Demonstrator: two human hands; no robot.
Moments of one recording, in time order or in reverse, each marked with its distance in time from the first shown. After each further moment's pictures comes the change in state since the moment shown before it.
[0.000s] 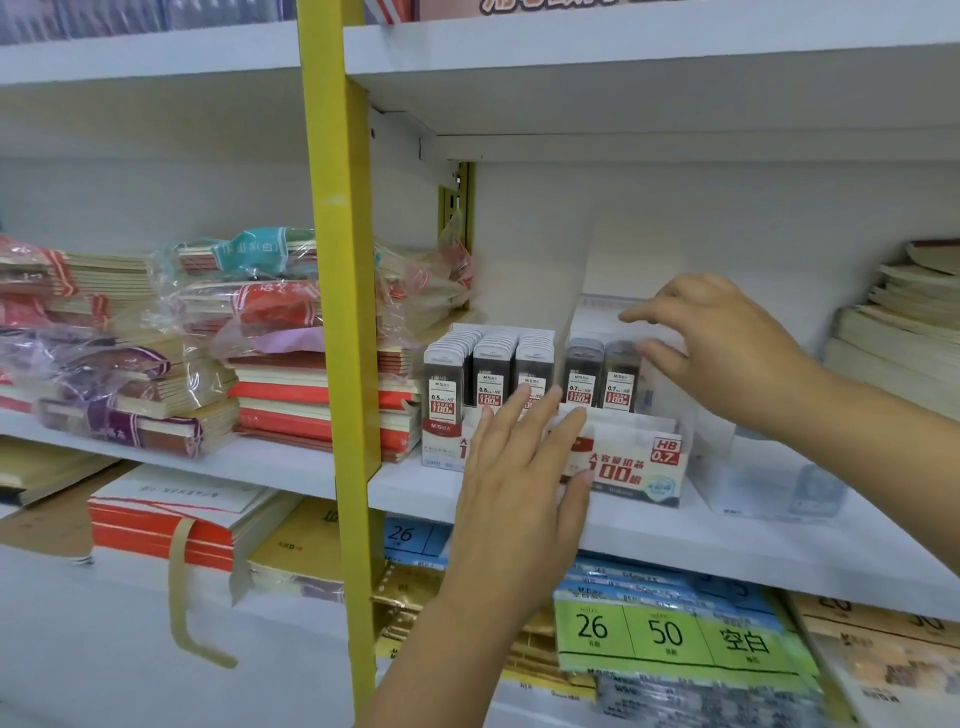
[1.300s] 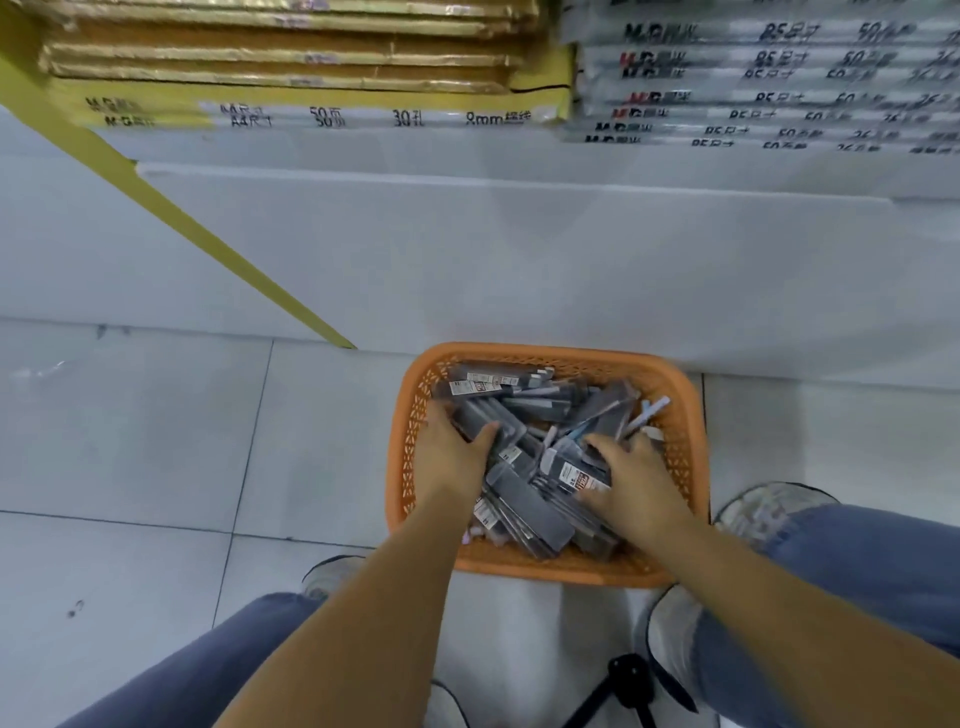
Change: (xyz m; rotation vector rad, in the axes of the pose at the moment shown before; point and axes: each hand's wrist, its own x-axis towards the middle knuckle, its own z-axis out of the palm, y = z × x) left_hand -0.405 -0.046 0.213 -0.221 -0.718 -1.340; right_hand -0.519 -0.114 0.301 0.504 -1.163 0.789
